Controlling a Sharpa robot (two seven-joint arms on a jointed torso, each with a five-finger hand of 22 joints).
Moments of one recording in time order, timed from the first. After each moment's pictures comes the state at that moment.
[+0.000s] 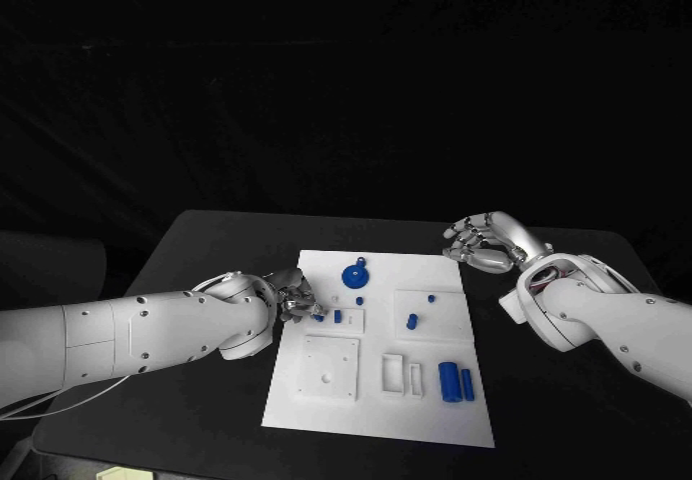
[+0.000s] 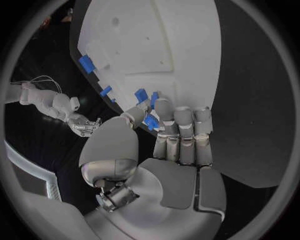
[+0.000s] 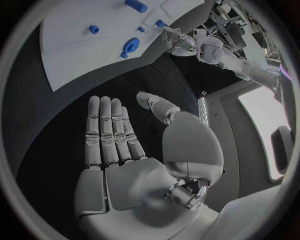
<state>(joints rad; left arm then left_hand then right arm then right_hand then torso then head) 1.24 -0.85 -0.24 1.47 -1.09 -0.35 -0.39 0.96 -0.09 0.66 -0.12 0.07 1.16 0.02 0.40 0.72 1.39 -0.07 0.90 0.56 1.19 -0.13 1.22 0.68 0.06 0.96 -0.14 1.01 1.30 1.22 -0.71 -0.04 1.34 -1.03 -0.53 0.08 1.03 -0.20 0.67 -0.22 0.45 0.84 0.19 0.27 0.44 0.92 0.11 0.66 0.34 0.92 0.09 0.66 0.62 0.25 0.84 0.18 0.51 1.00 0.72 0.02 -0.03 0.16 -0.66</state>
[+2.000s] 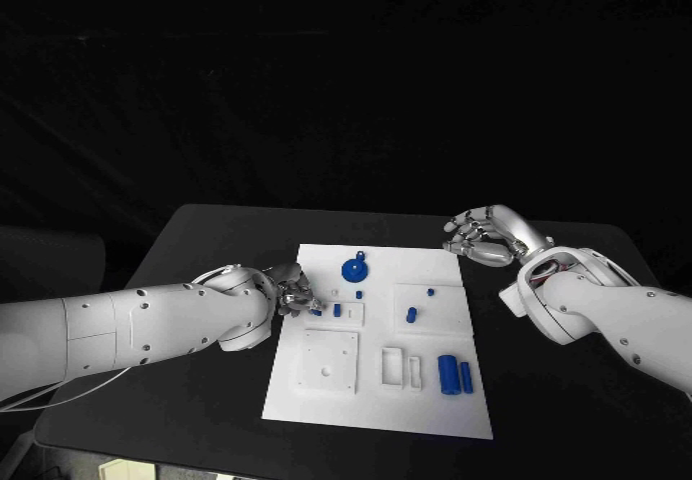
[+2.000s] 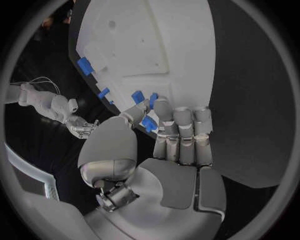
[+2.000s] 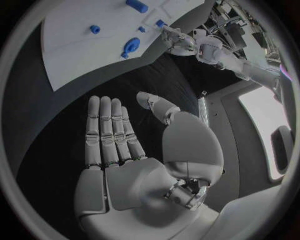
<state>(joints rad) 1.24 -0.84 -0.24 1.45 -1.10 -0.32 -0.40 0.95 -0.14 0.66 -0.09 0.06 1.18 0.02 0.40 0.77 1.40 -0.08 0.90 0.56 1.19 -0.13 1.22 0.68 0.06 0.96 -0.14 1.01 1.30 1.22 -0.71 -0.04 1.34 -1.03 -0.53 0.08 1.03 -0.20 0.67 -0.22 0.45 0.84 0.19 0.27 0.44 0.92 0.11 0.66 0.33 0.92 0.09 0.66 0.62 0.25 0.84 0.18 0.51 1.00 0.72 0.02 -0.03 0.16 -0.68</state>
